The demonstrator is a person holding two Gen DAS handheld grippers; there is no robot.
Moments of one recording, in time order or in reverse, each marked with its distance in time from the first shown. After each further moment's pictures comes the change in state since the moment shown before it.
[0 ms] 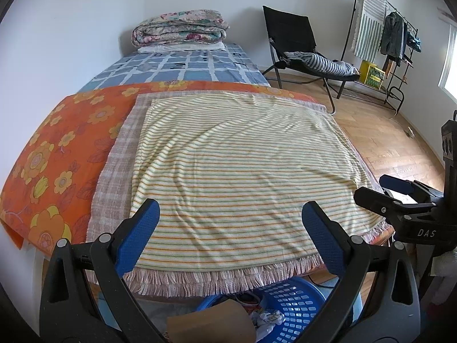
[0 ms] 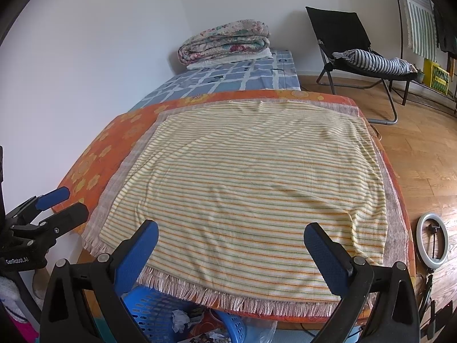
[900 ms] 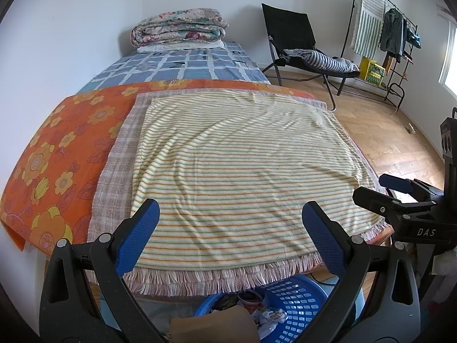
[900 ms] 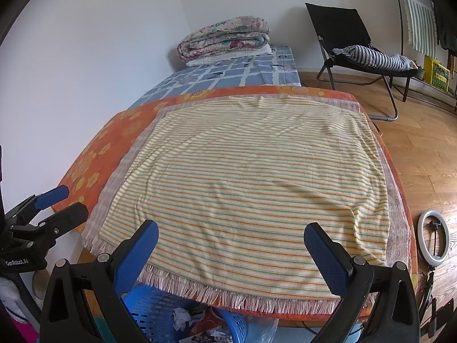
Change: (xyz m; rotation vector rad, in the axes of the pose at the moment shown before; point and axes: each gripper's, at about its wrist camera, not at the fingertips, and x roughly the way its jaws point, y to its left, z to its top) left arm 0.000 0.002 -0.001 0.007 0.006 -0.001; right arm 0.005 0.000 -0.003 0.006 0.017 0.001
